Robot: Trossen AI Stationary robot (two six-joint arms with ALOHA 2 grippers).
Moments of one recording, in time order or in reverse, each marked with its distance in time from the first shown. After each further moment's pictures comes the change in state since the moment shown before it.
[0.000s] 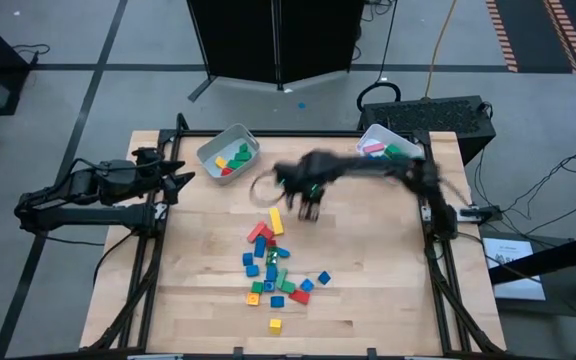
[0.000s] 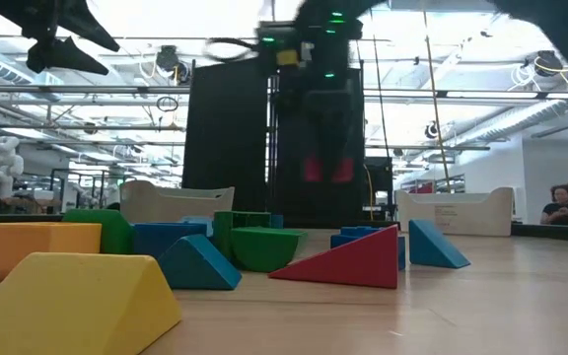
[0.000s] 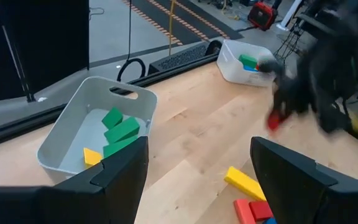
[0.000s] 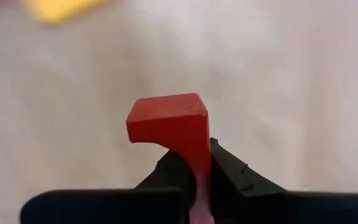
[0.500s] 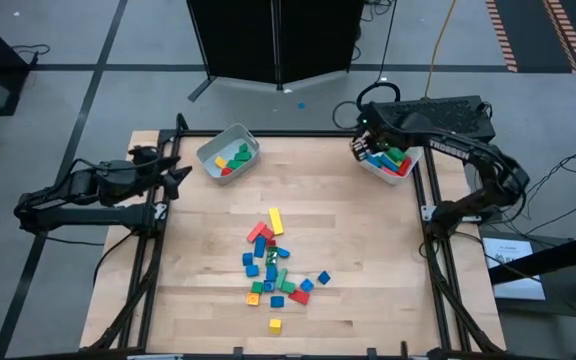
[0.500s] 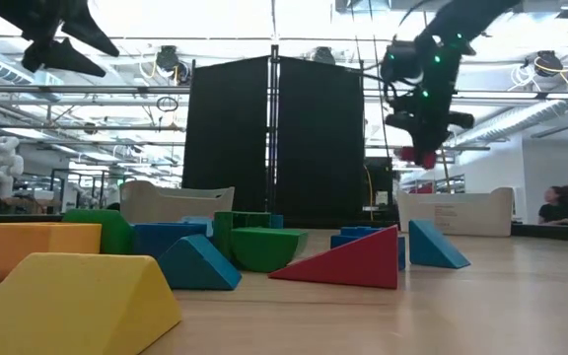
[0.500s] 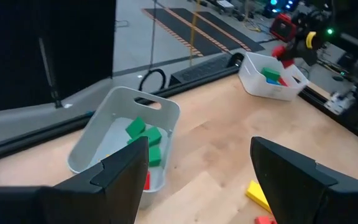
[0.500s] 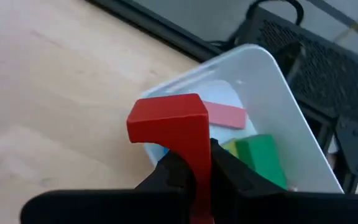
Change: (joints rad) left arm 0.000 0.000 0.000 -0.005 -0.111 -0.006; right arm -0.543 -0.624 -0.678 0.383 0.234 0.306
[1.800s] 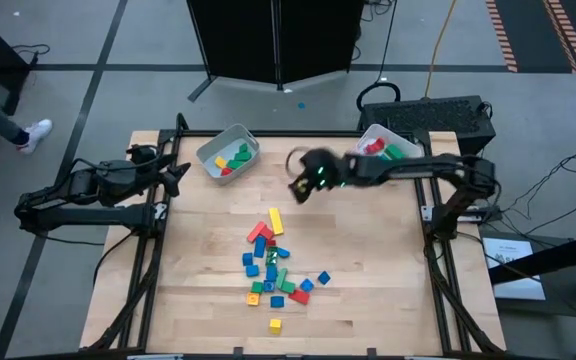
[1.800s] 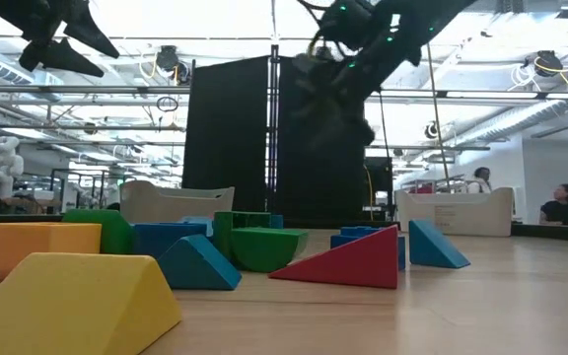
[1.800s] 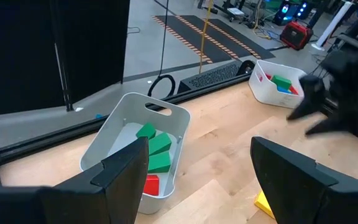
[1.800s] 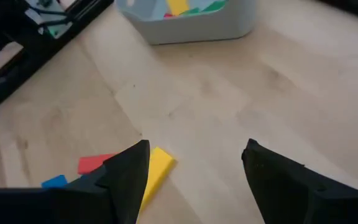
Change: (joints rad) left arm 0.000 0.000 0.000 0.001 -0.050 -0.008; right arm 0.500 0.245 0.040 0.666 -0.242 0.247
